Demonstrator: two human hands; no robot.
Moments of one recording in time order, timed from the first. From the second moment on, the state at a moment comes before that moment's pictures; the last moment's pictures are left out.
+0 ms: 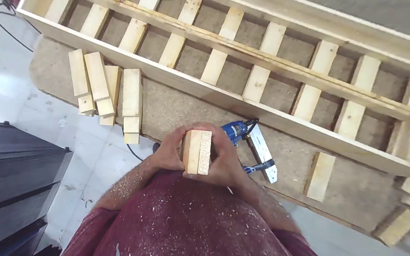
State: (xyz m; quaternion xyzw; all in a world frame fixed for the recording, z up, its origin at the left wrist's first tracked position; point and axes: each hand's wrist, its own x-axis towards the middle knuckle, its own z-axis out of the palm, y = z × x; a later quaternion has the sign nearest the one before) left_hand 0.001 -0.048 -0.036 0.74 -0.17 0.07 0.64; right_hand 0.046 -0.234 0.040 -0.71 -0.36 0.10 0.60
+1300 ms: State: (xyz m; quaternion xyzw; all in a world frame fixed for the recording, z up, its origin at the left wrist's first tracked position) left_hand 0.008 -0.040 -0.022 0.87 -0.12 0.21 0.43; right_hand 0.051 -0.260 0.056 -0.72 -0.29 0.21 0.60
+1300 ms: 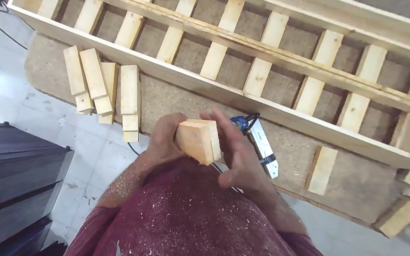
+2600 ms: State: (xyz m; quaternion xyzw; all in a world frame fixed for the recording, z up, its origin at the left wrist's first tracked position) left_hand -0.041 0.041 -0.011 0.97 -0.11 0.03 0.23; right_hand 0.054 -0.301 -0.018 -0.64 -0.08 0.22 0.73
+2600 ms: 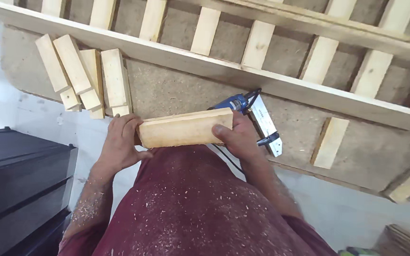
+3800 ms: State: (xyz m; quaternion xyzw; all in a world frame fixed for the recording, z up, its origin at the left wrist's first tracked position) left_hand -0.012 -0.001 -0.189 0.83 0.31 -0.40 0.24; right_hand 0.075 -0.362 -0.051 -0.93 0.05 0.29 0.22
